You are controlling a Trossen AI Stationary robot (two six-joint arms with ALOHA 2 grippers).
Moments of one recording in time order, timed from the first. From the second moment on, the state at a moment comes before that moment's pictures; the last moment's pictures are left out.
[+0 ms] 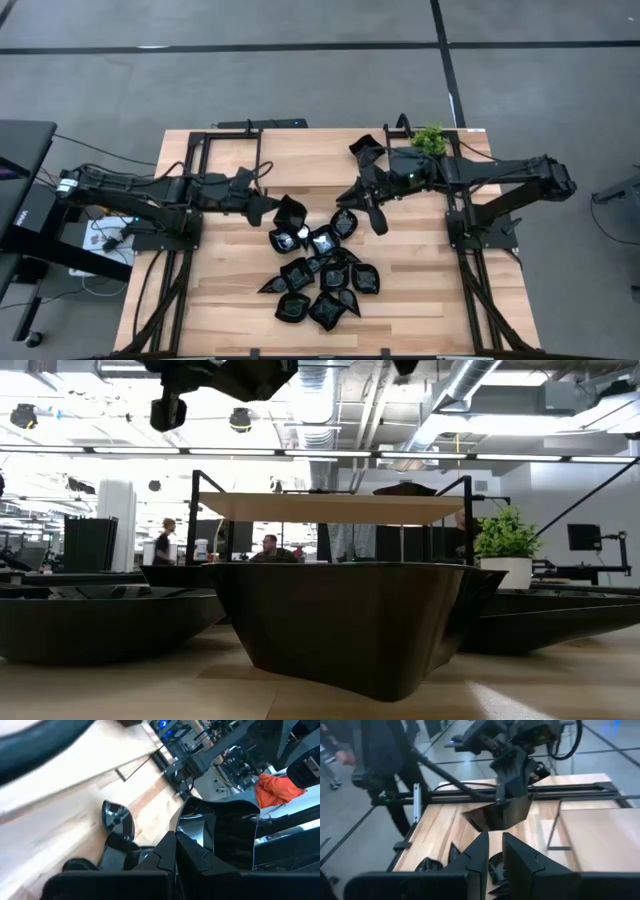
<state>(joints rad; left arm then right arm) -0.11 0.94 0.76 -0.19 -0.21 -0.88 0.01 1.25 1.21 -0.27 -0.13 0.08</state>
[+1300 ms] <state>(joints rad) 0.02 1.14 0.91 -0.36 -0.10 -0.68 0.05 1.60 1.67 -0.74 -0.05 -0.07</state>
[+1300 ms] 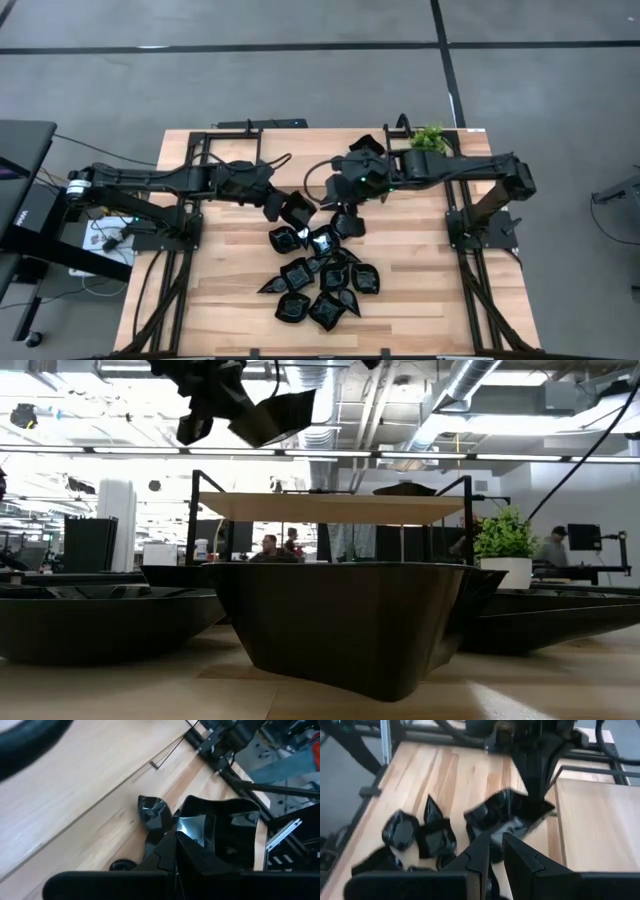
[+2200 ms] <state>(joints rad) -0.06 1.23 0.91 -0.43 -0.19 -0.68 0.08 1.66 1.67 -0.75 0.17 0.26</state>
